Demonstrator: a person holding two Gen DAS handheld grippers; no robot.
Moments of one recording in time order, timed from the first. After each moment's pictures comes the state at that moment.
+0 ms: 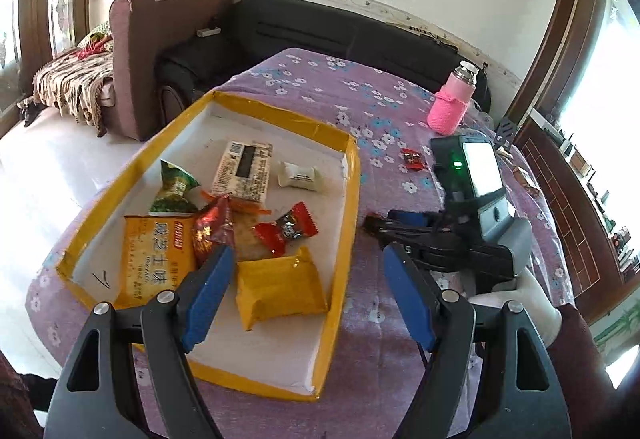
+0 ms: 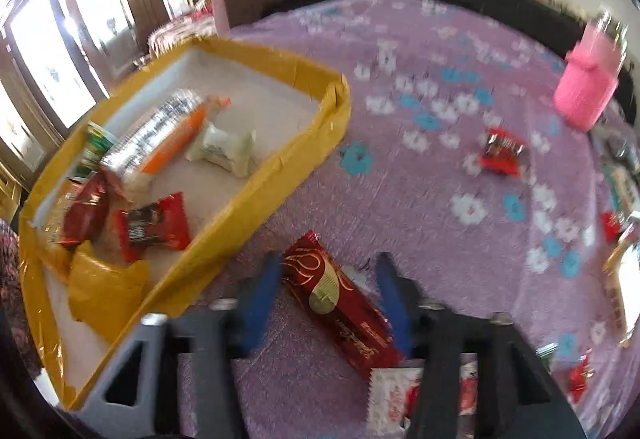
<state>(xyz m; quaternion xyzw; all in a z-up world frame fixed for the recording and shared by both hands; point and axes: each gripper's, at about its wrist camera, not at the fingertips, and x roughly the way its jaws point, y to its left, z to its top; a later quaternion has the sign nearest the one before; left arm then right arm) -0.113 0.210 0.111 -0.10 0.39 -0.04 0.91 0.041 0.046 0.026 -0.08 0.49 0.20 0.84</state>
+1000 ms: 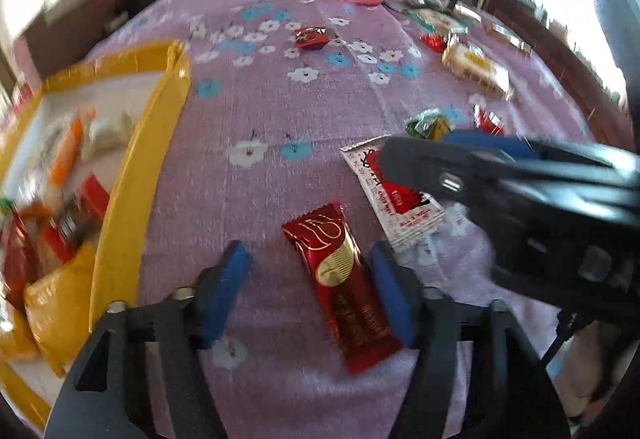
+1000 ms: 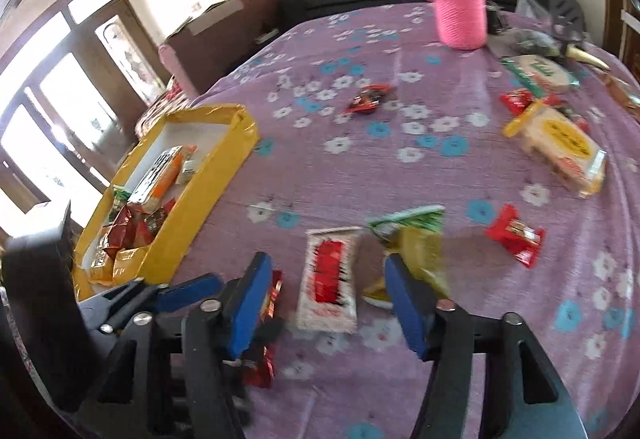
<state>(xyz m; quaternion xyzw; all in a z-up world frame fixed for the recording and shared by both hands) -0.055 0.044 0.017 0.07 0.48 -0.12 0.87 -0.026 -0.078 0.042 0.08 0.46 0.17 0.87</state>
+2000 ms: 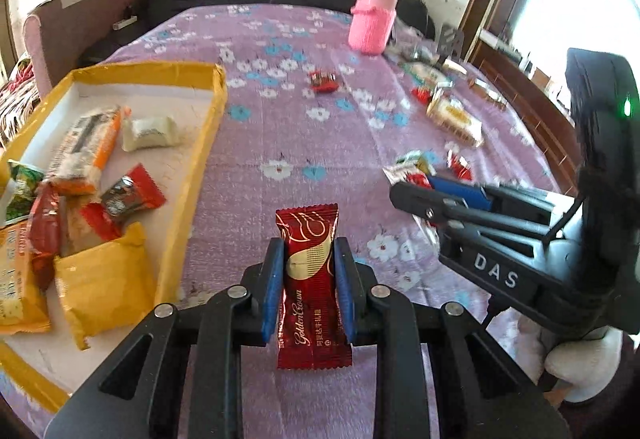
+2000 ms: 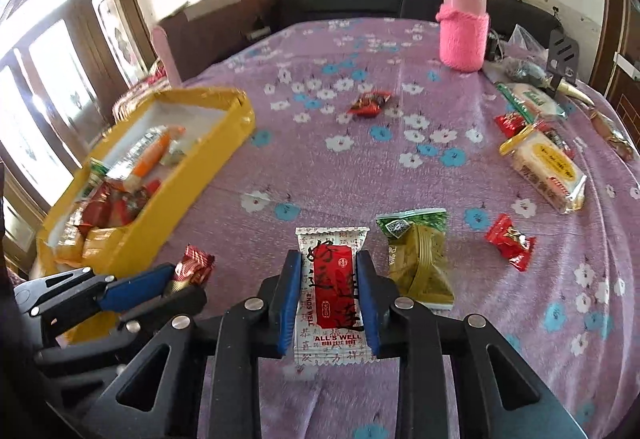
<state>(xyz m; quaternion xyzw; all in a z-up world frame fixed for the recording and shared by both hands) -0.081 0.099 0.055 -0.03 0.44 -0.15 0.89 -0.047 -0.051 0.046 0.01 0.44 0.12 0.89</state>
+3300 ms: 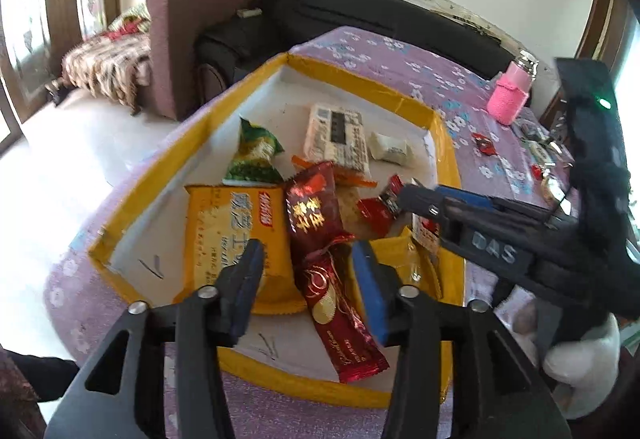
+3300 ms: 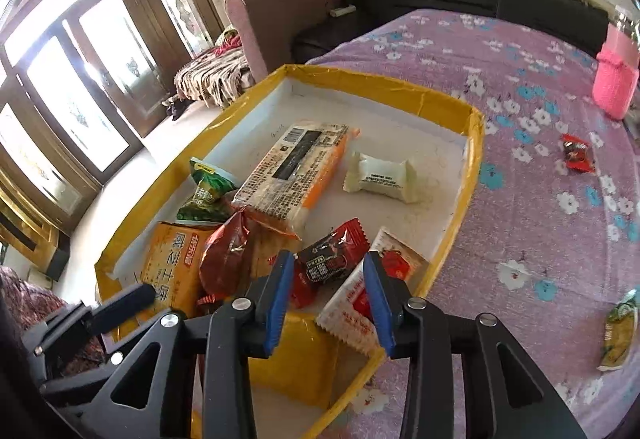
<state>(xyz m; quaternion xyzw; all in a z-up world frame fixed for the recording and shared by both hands) -0.107 0.260 0.064 -0.09 0.42 0.03 0.90 -0.015 0.133 0.049 0.00 0.46 0.24 0.86</state>
